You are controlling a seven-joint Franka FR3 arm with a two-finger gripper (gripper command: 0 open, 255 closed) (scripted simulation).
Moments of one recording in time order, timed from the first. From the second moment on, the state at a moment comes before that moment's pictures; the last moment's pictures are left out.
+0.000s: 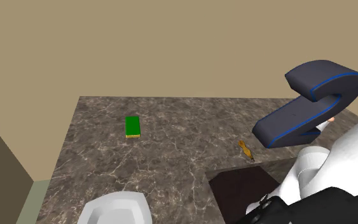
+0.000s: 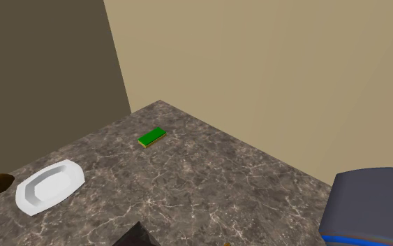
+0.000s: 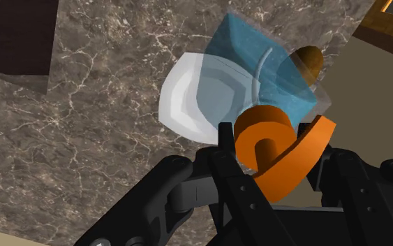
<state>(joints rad) 0.40 -0.02 1.01 -1.41 -0.08 1.45 1.38</state>
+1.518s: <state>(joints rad) 0.40 -0.19 0.94 -1.83 0.06 1.78 1.30</state>
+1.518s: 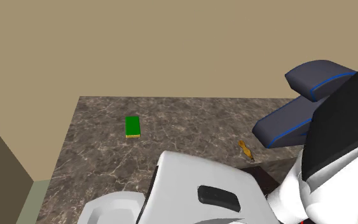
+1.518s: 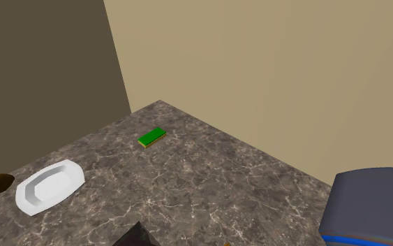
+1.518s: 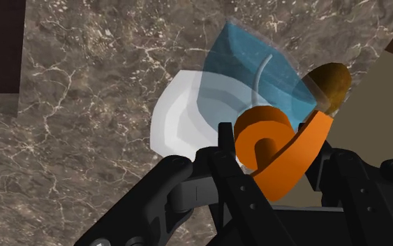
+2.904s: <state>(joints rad) 0.40 -0.14 0.99 -2.09 0.03 2.06 1.35</state>
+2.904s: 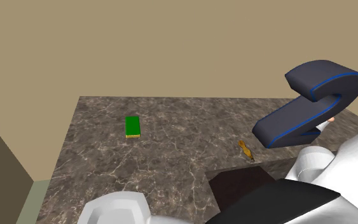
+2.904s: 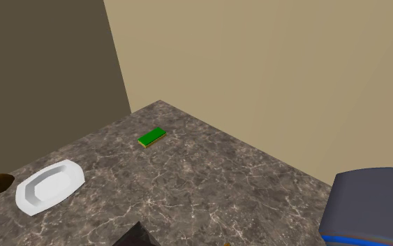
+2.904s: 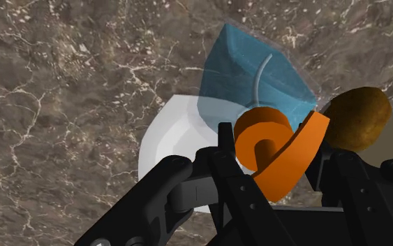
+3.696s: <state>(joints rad) 0.39 -0.08 1.02 -2.15 -0.04 2.16 1.40</state>
